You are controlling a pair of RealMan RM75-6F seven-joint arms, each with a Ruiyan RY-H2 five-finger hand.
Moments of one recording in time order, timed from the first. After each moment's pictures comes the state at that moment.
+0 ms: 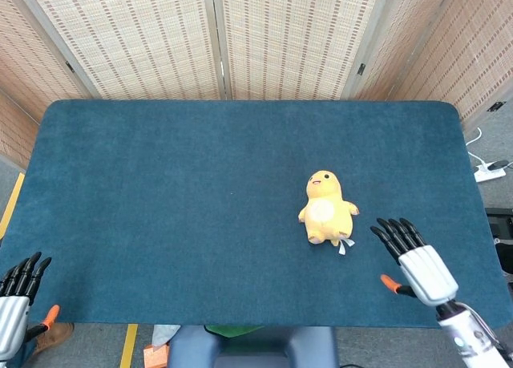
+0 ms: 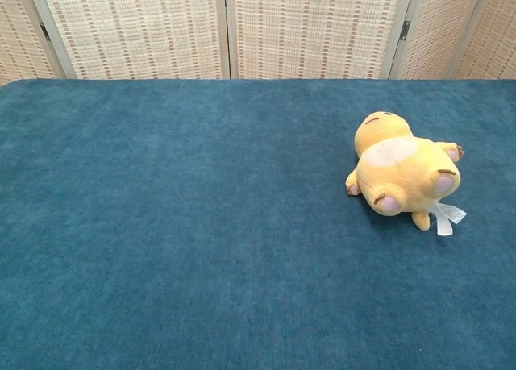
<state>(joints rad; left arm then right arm) 0.08 -1.13 0.06 -1.63 1.64 1.60 0.09 0.20 -1.12 0.01 -1.65 -1.73 1.31 -0.02</state>
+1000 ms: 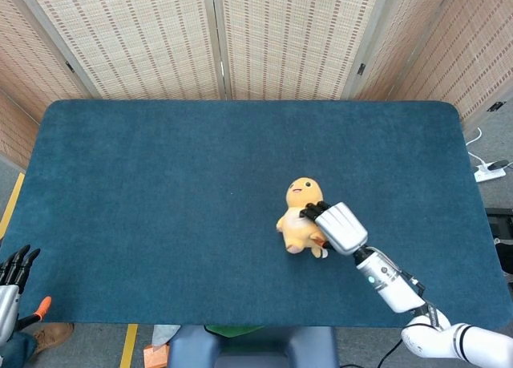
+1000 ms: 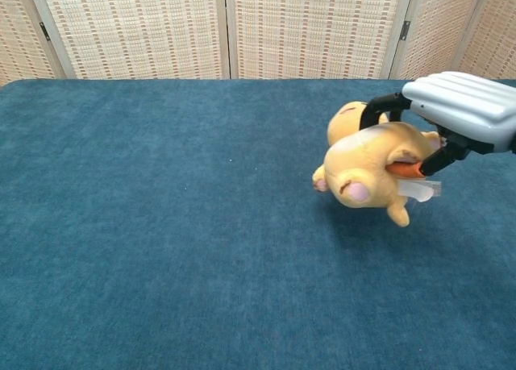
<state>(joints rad) 0.04 -1.09 0.02 -1.63 1.53 1.52 0.01 0.55 -1.47 0.11 -1.41 -1.68 1.16 -0.13</state>
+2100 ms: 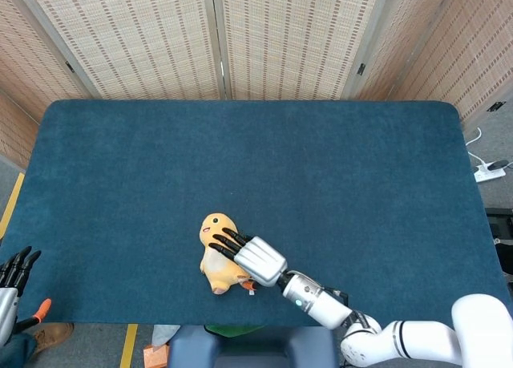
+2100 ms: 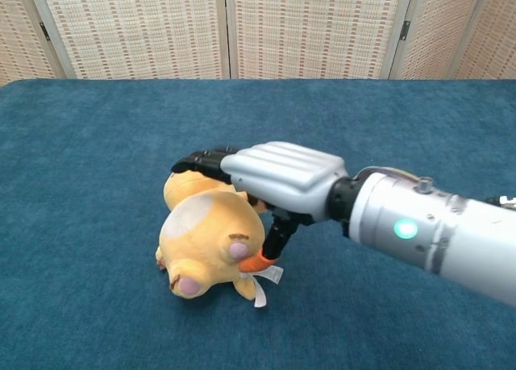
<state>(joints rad) 0.04 -1.09 0.05 -1.59 1.59 1.55 -0.05 0.73 -1.67 0.13 -1.62 -1.47 0.88 -0.35</state>
